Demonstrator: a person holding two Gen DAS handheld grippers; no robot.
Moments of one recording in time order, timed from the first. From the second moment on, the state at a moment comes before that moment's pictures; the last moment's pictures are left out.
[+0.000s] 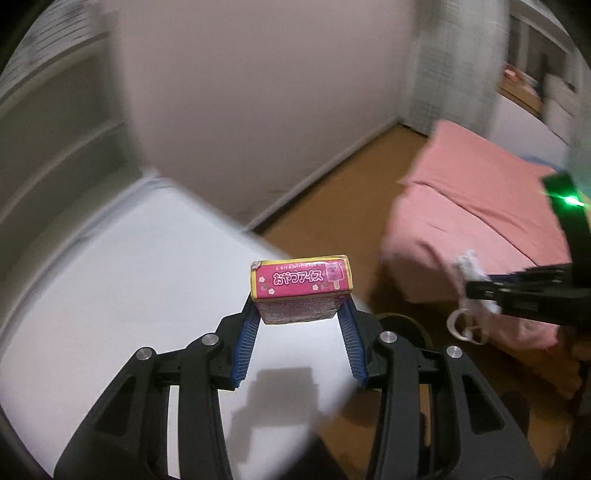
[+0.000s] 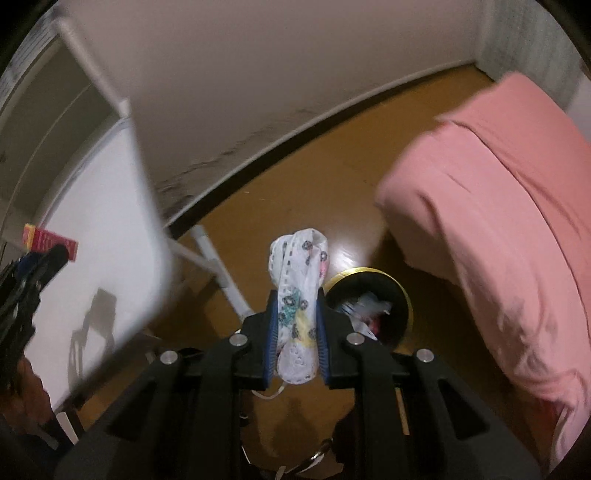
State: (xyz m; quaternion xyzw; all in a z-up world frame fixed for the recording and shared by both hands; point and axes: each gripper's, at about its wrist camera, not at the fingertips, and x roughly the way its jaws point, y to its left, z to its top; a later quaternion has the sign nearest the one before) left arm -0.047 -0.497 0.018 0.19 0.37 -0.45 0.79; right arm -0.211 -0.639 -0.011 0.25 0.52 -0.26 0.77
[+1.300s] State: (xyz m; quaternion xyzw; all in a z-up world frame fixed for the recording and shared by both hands) left arm -0.150 -0.650 -0.203 0.30 0.46 -0.53 0.64; right arm -0.313 -0.734 -0.226 0.33 0.52 -0.29 0.73
